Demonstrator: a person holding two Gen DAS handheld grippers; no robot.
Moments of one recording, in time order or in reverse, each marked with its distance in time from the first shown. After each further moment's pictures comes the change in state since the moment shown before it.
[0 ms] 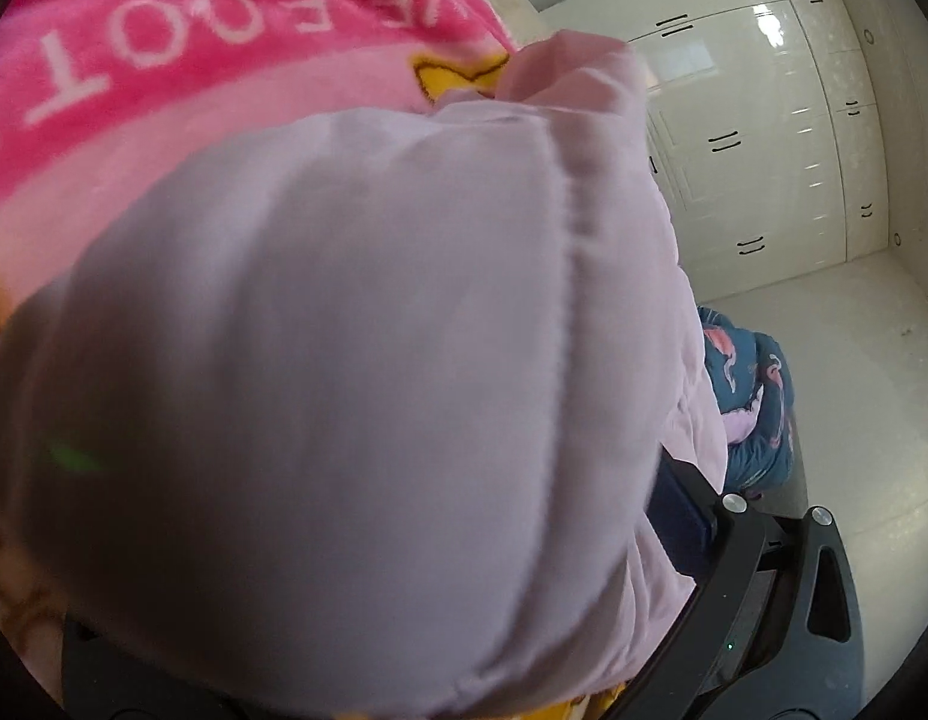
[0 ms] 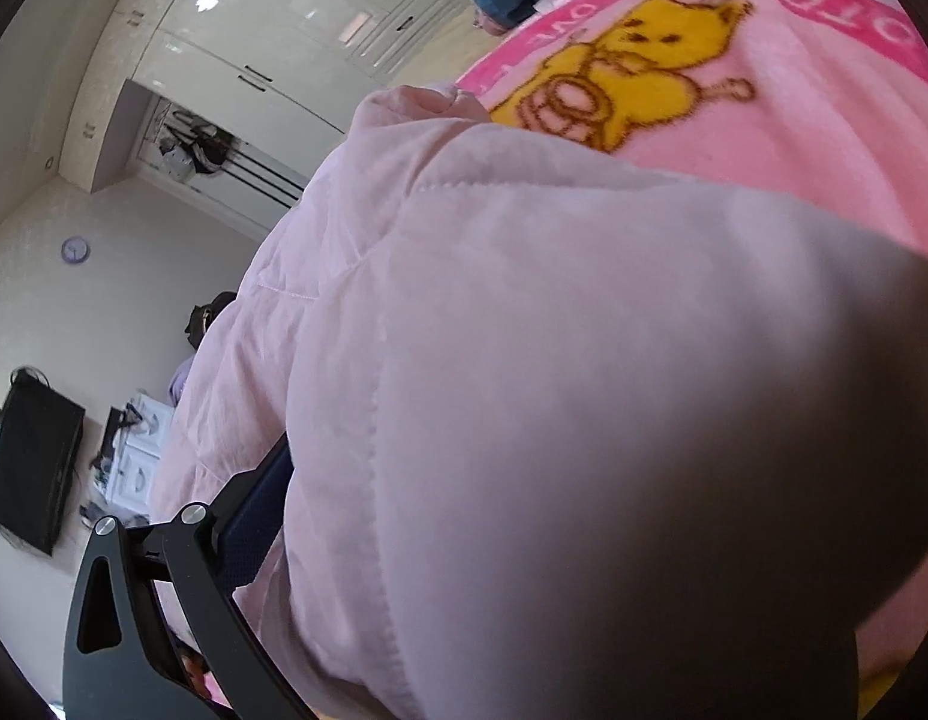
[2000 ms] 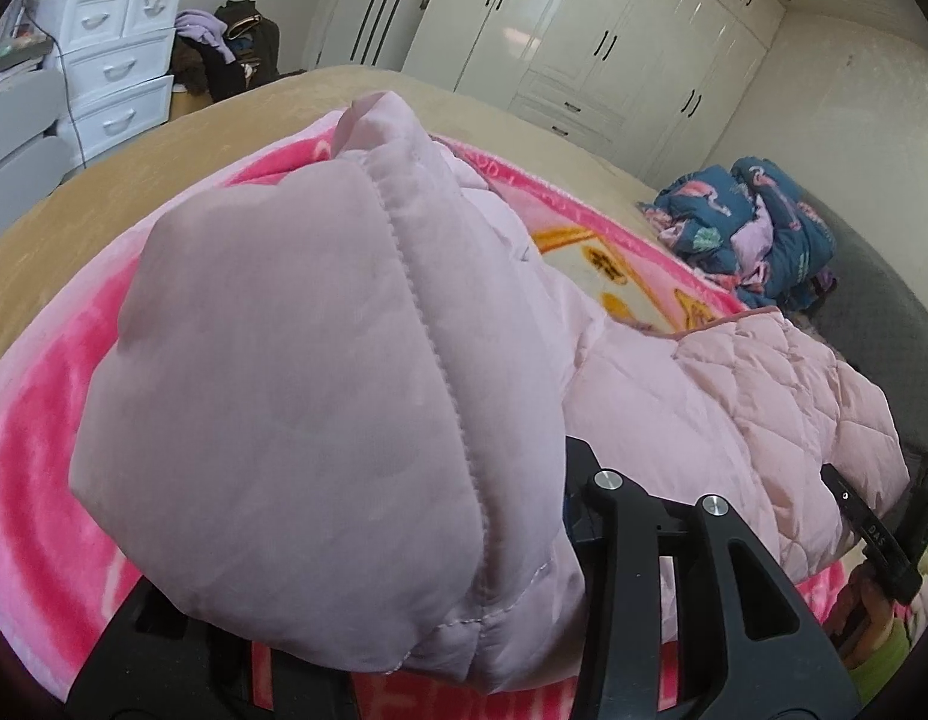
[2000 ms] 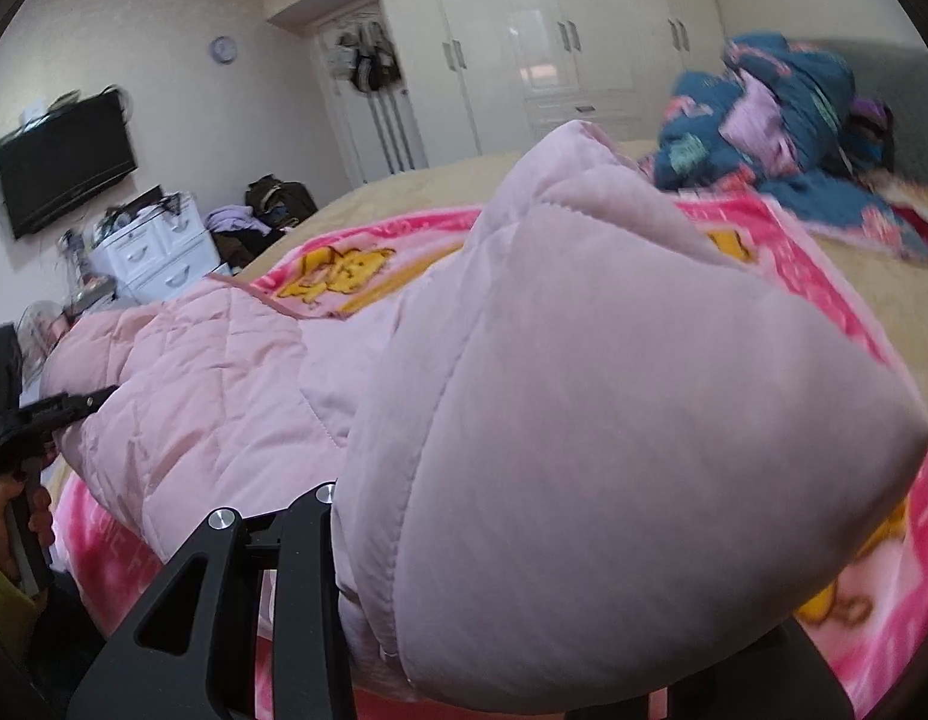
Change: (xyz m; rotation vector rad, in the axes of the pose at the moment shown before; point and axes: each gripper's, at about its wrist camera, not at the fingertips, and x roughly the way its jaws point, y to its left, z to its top) left arm -0.183 -0.035 -0.138 0.624 -0.120 0.201; right arm -0.203 0.078 -0.178 -0.635 -0.124 -0.081
